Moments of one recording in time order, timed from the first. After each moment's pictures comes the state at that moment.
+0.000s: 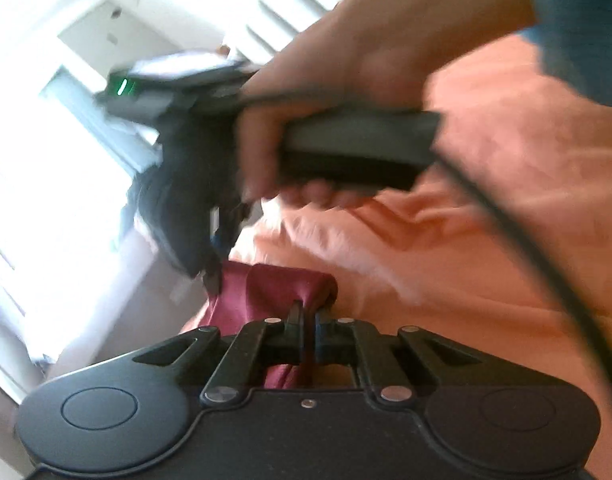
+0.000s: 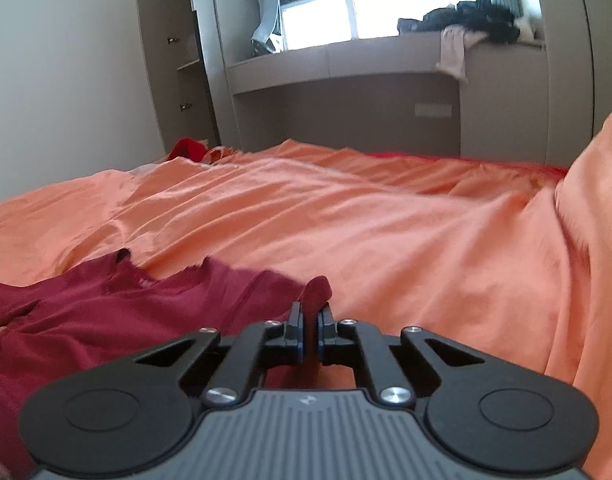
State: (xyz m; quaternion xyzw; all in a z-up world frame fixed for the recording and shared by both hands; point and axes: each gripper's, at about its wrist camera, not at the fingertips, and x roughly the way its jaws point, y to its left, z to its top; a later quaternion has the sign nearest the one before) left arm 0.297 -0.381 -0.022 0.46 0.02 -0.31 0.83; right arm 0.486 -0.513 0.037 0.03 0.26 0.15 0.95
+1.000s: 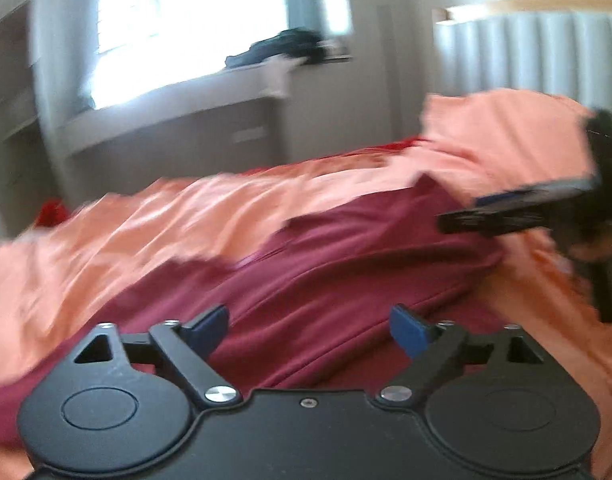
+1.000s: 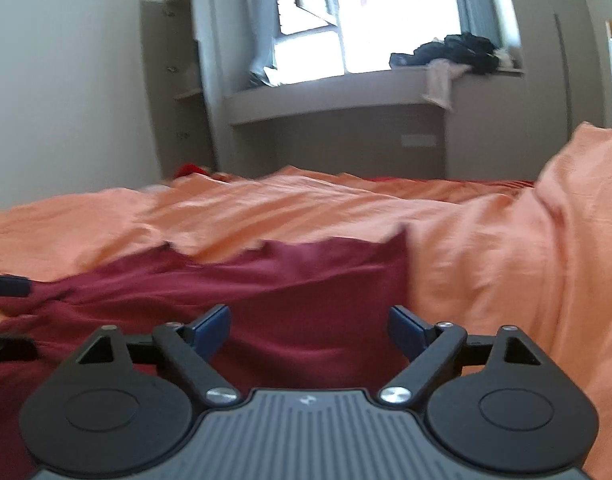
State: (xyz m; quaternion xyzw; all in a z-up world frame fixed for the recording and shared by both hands) left arm 0.312 -0.139 0.084 0.11 0.23 -0.19 0.95; right arm 0.374 -0.456 0.017 0.05 0.20 0.14 0.97
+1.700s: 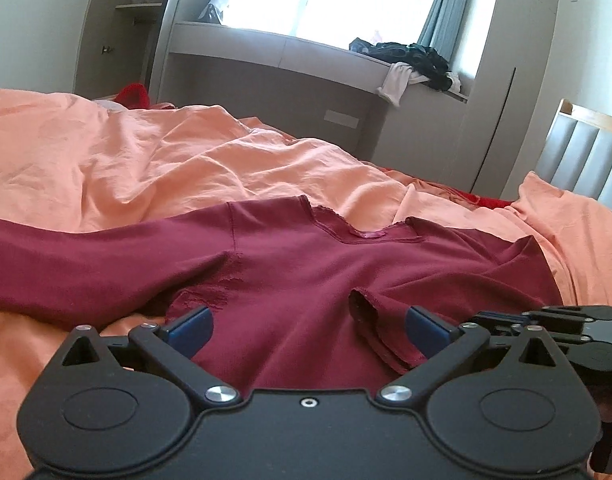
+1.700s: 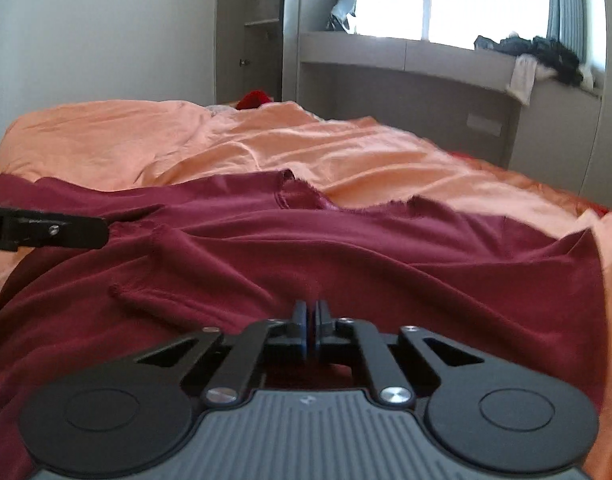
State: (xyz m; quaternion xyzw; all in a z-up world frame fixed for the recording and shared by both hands) left arm 0.337 -0.021 0.060 -0.09 0.27 -0.12 0.95; right arm 0.364 -0.294 0.008 -0.08 0.27 0.17 0.94
